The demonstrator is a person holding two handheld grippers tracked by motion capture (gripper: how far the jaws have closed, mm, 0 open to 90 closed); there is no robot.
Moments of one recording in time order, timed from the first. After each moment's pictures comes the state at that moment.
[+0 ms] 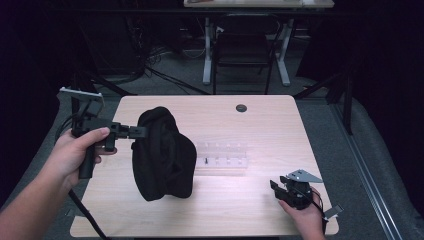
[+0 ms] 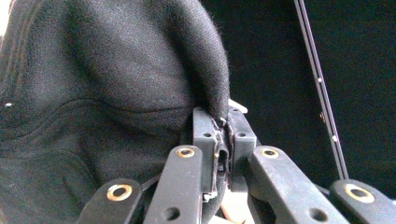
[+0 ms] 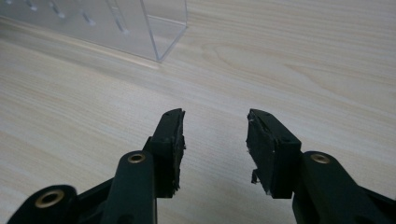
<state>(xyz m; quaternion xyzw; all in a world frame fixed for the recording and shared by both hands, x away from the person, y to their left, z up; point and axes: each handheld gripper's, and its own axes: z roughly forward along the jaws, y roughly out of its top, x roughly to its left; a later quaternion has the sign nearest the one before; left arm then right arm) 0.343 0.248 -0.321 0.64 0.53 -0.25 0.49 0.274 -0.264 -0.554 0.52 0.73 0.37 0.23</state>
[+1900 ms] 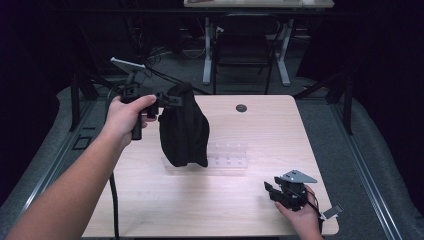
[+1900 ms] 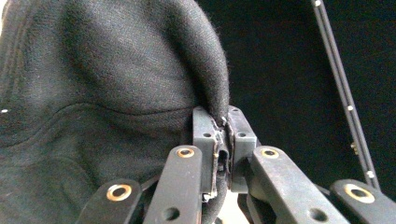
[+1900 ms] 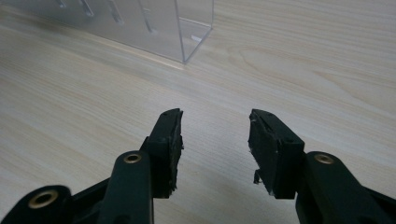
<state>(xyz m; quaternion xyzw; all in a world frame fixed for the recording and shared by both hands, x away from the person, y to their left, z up) 0.419 0.171 -0.314 0.64 0.55 -0.21 0.49 0.273 -0.251 -0.553 0.50 0.75 0.37 0.21</state>
